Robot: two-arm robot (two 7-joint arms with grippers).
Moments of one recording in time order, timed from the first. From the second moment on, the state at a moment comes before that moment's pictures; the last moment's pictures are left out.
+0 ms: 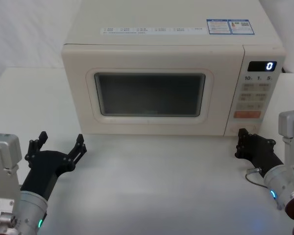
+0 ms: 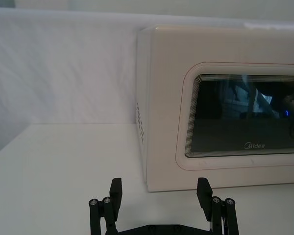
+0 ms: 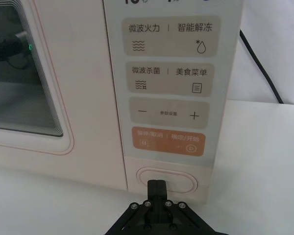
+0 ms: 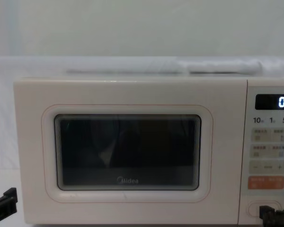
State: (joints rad) left arm 0.27 0.24 0.04 -1.85 -0.25 -0.02 -0.02; right arm 0.10 0.11 -0.16 -1.42 0.14 0.03 0.15
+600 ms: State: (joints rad) left arm 0.27 0.24 0.04 -1.85 -0.25 -0.02 -0.02; right arm 0.12 0.11 -0.15 -1.39 0.14 0.03 0.15
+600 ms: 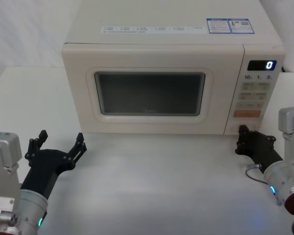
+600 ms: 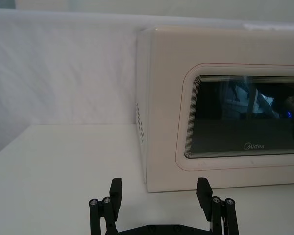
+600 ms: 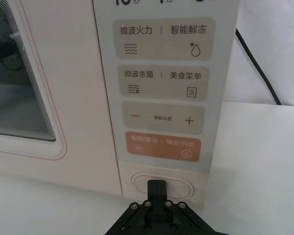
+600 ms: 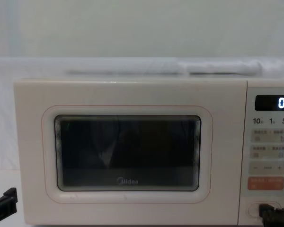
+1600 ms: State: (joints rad) left arm 0.27 0.24 0.04 -1.85 -0.25 -0.02 -0.02; right arm 0.18 0.10 -0.14 -1.30 0.15 0.00 0.16
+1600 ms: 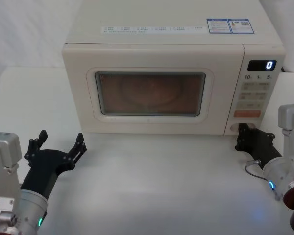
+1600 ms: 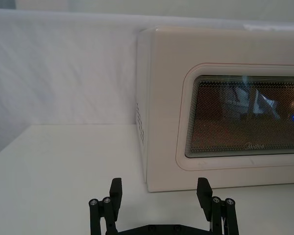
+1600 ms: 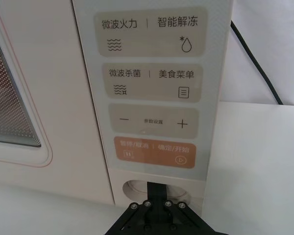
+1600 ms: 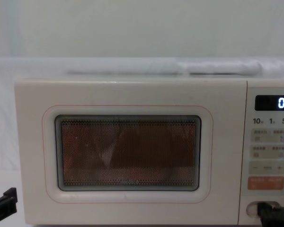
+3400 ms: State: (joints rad) left arm 0.27 0.24 0.04 -1.85 -0.25 -0.02 -0.02; right arm 0.08 0.13 -0.16 -1.44 0.16 0.04 0.17
